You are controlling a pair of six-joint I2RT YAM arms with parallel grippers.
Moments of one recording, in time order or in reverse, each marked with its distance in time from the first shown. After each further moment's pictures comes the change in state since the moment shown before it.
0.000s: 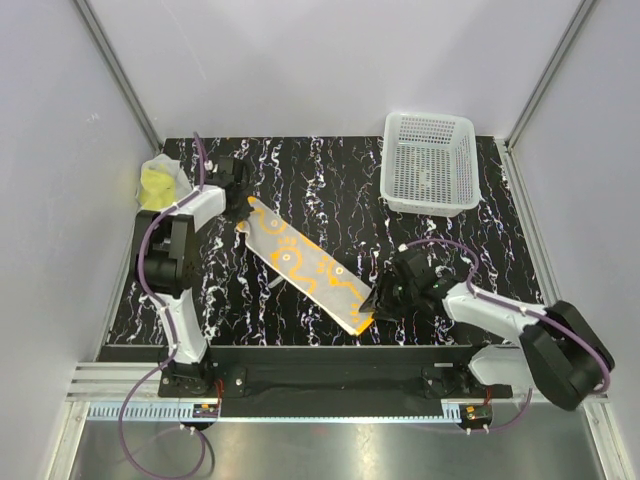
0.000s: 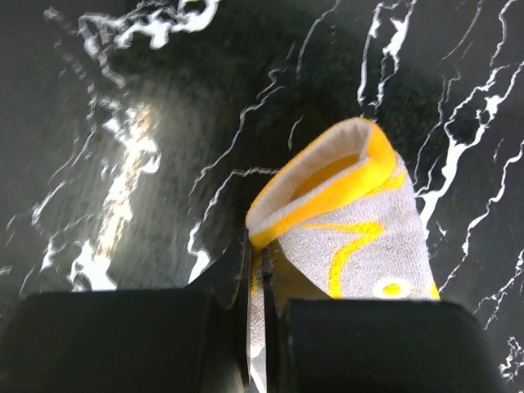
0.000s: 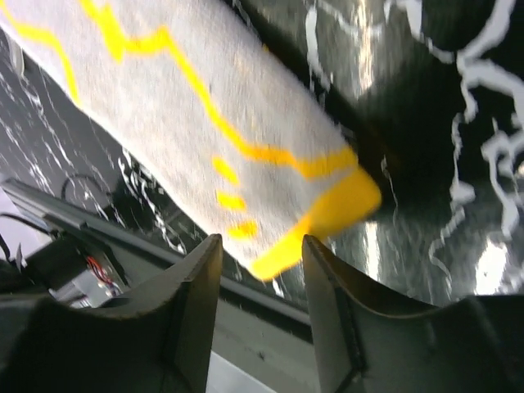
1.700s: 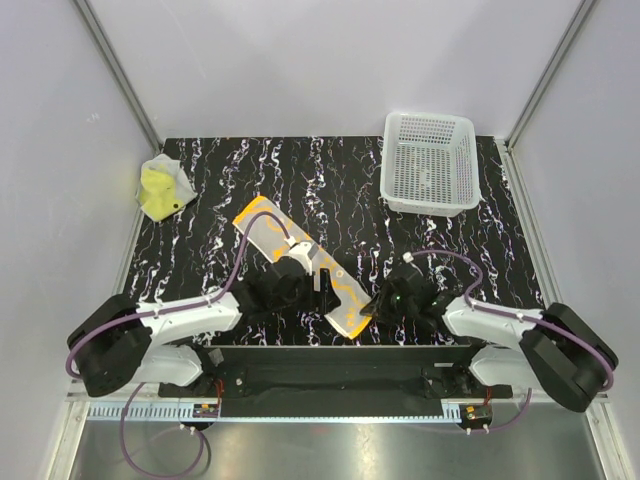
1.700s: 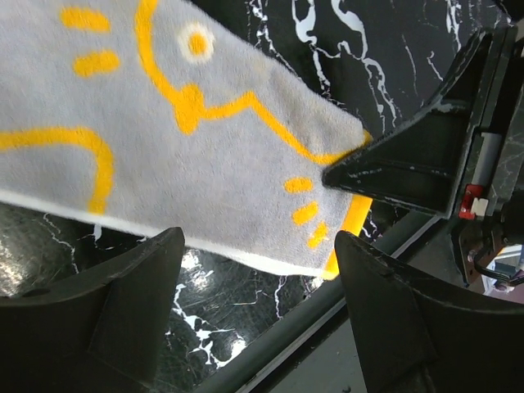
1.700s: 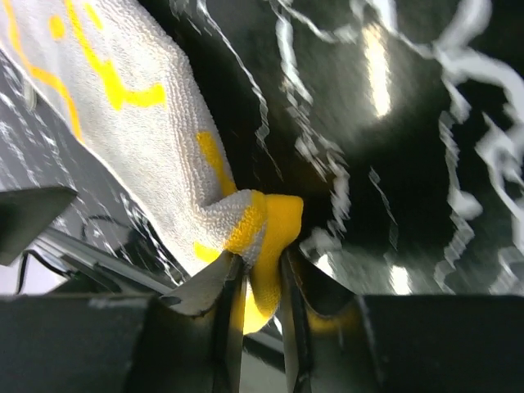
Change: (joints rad) left arm -0.786 -0.677 -0.806 0.505 0.174 -0.172; right arm 0.101 -0.039 -0.129 0.202 0.167 0.164
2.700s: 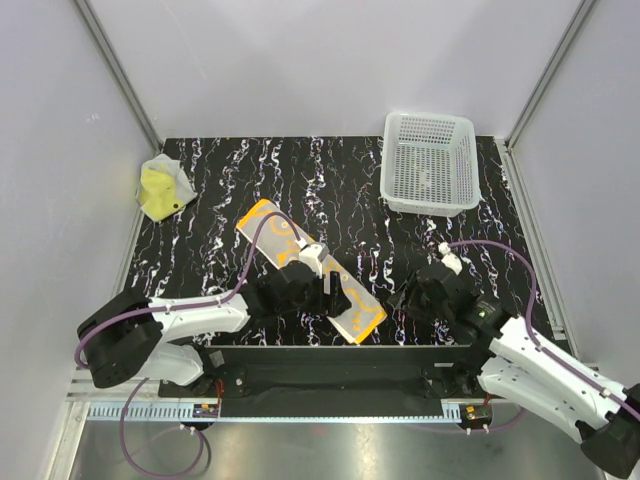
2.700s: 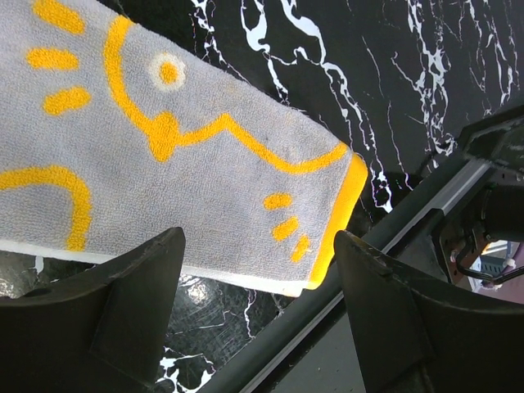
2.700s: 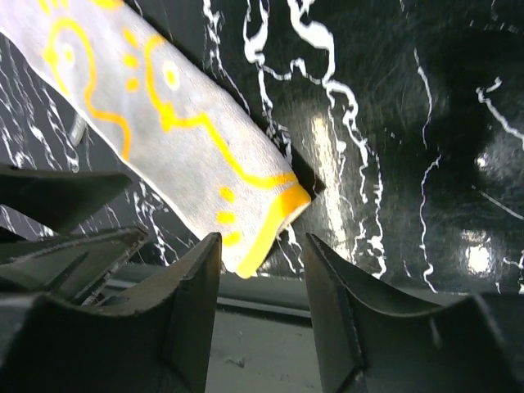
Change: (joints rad) left arm -0.069 0.063 0.017 0.103 -0.024 -0.007; right arm 0.010 -0.496 0.183 -0.677 0.250 -0.106
